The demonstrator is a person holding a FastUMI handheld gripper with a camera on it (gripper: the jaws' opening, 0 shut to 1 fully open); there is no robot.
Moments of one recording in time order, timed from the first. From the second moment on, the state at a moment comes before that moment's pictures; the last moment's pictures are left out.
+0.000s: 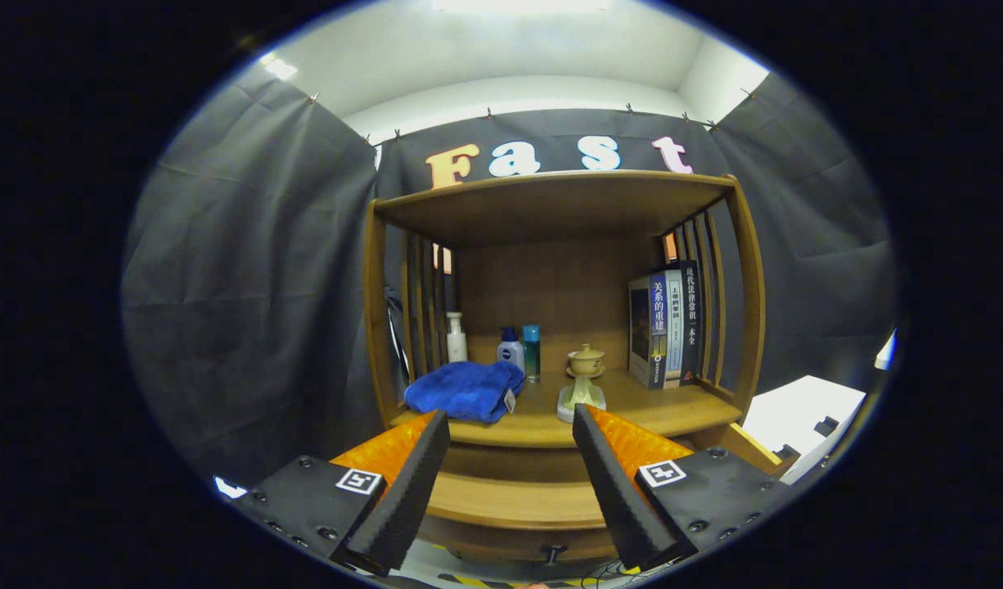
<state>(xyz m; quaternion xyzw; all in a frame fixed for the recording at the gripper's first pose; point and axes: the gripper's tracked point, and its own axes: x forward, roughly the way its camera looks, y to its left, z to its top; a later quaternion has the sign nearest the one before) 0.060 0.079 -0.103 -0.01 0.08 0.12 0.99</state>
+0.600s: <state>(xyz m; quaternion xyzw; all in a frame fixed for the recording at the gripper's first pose) 0.033 0.053 -0.207 -0.03 0.08 0.06 0.99</state>
